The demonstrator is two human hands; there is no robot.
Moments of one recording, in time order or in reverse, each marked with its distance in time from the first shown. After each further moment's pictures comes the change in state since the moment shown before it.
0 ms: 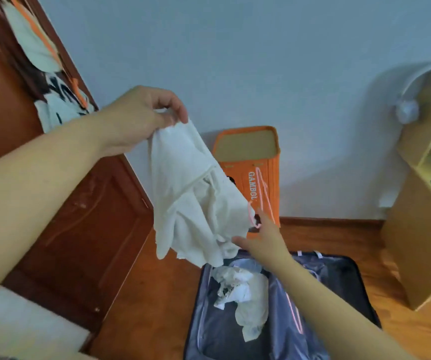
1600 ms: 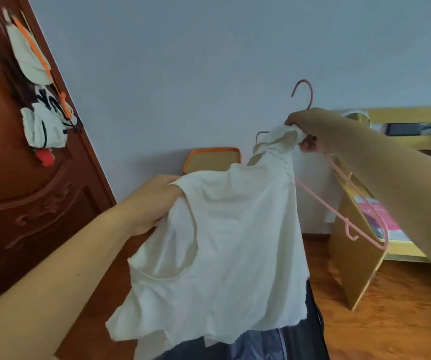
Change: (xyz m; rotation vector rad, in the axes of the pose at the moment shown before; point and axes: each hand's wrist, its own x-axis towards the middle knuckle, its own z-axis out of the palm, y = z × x) left_hand -0.160 0.074 0.113 -0.413 -0.085 -0.314; right_hand -0.060 -0.205 -0.257 0.062 0.281 0.139
